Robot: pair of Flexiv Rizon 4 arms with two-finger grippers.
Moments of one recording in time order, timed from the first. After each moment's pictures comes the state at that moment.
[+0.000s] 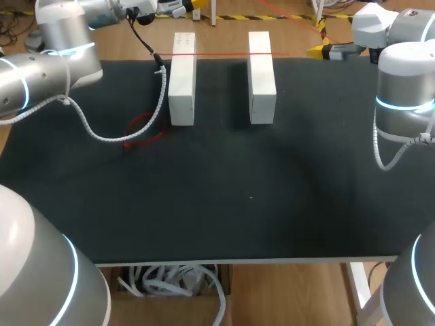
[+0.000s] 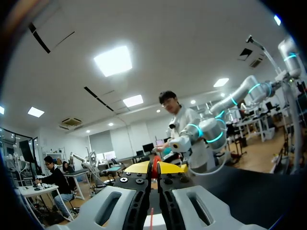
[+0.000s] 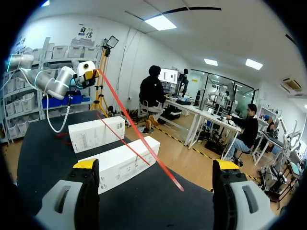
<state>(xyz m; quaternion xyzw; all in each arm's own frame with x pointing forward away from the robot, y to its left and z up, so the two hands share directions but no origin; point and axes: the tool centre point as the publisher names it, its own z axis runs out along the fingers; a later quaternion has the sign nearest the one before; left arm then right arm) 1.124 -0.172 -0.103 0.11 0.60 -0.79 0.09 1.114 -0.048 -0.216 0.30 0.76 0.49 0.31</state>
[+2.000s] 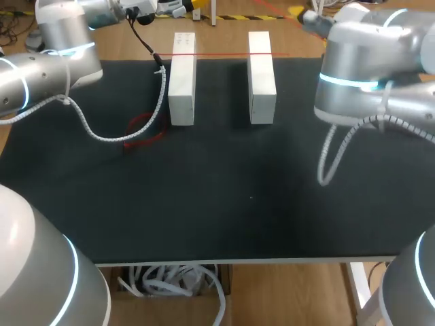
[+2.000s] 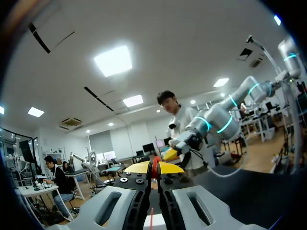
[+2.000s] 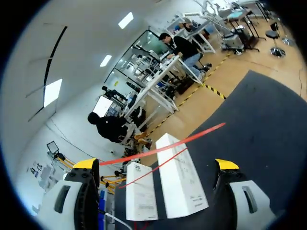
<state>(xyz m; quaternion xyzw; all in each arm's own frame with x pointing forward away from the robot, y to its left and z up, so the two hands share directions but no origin) 1.124 -0.172 -0.103 0.11 0.60 -0.79 0.09 1.107 0.014 -0.198 0.75 0.39 0.54 0.05</state>
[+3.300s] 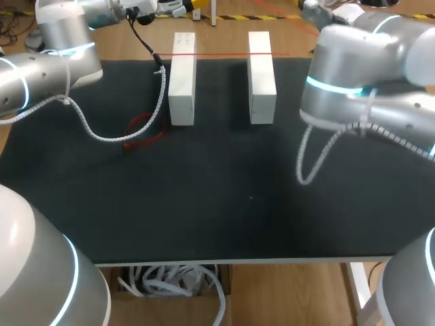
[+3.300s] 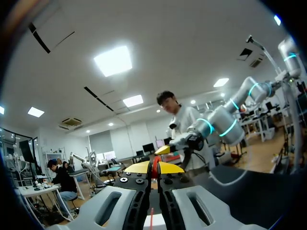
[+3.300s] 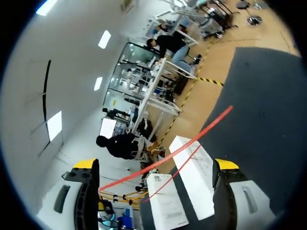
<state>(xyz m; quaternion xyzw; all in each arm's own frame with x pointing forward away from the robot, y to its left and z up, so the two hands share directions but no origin) 1.124 -0.172 -0.103 0.11 0.60 -0.79 0.09 1.117 0.019 -0.189 0.77 0.27 0.58 0.01</state>
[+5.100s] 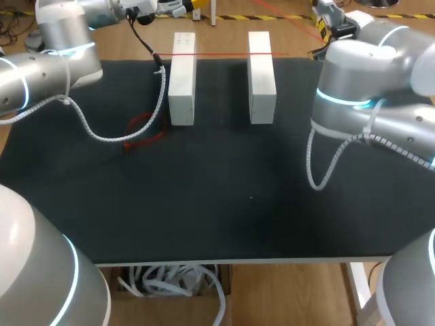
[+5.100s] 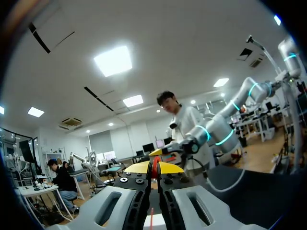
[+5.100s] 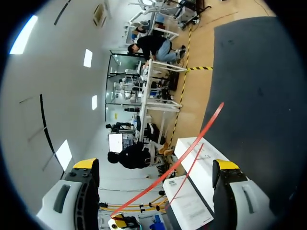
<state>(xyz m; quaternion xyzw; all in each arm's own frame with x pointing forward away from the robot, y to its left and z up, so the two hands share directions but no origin) 1.124 -0.172 -0.103 0.11 0.60 -0.79 0.09 1.136 -0.006 -0.197 0.79 0.14 0.59 -0.07</state>
